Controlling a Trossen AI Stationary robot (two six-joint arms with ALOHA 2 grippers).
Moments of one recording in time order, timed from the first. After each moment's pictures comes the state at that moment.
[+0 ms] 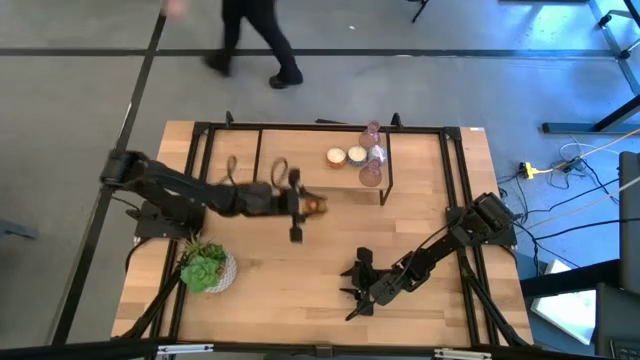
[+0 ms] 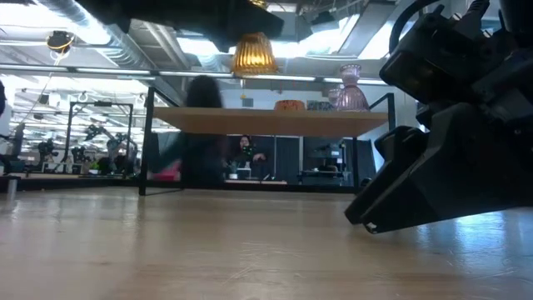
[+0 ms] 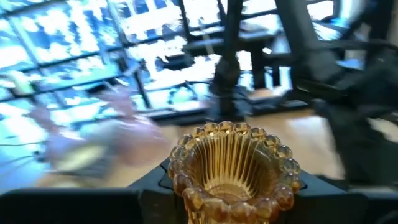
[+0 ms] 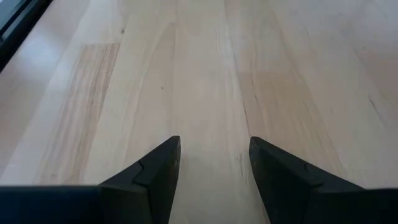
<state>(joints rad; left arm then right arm) -0.10 1.43 0.74 0.60 -0.24 0.17 0.64 1.97 0.78 0.48 0.49 0.47</state>
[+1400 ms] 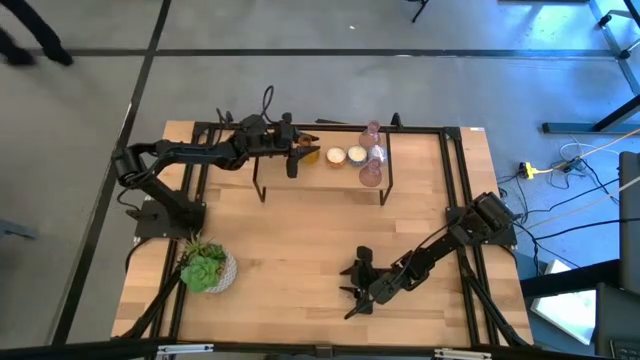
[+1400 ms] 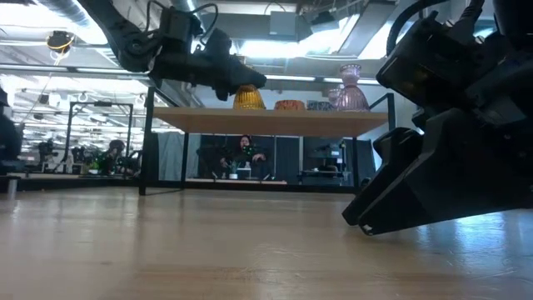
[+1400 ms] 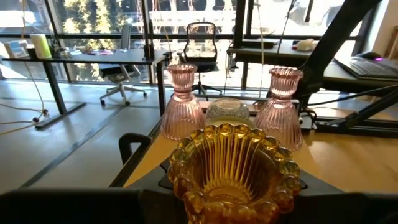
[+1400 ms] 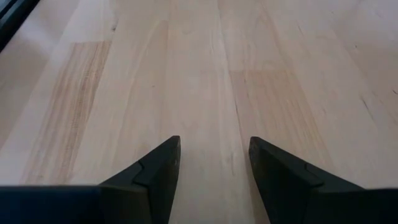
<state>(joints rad) 0.55 1.51 0.73 0.72 0.37 0.02 0.63 1.97 0.78 0.47 0.50 0.46</state>
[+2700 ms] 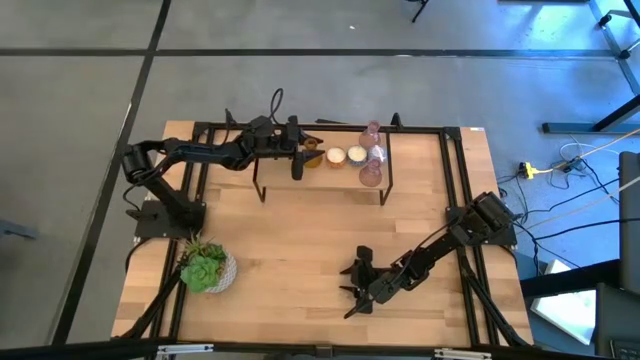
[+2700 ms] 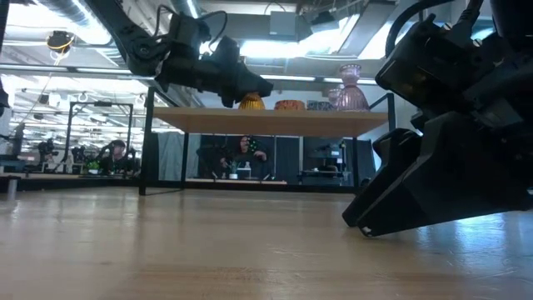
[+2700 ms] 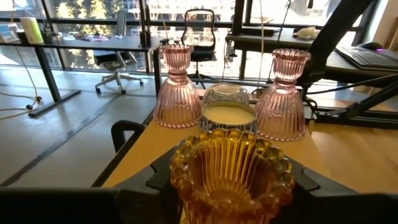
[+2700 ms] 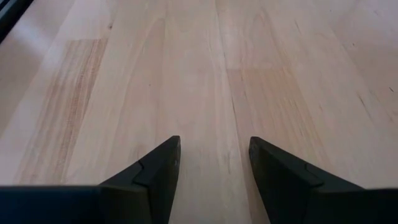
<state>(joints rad) 0.53 1.58 0.77 0.70 0.35 0.02 0.63 1.97 0.78 0.46 0.49 0.46</state>
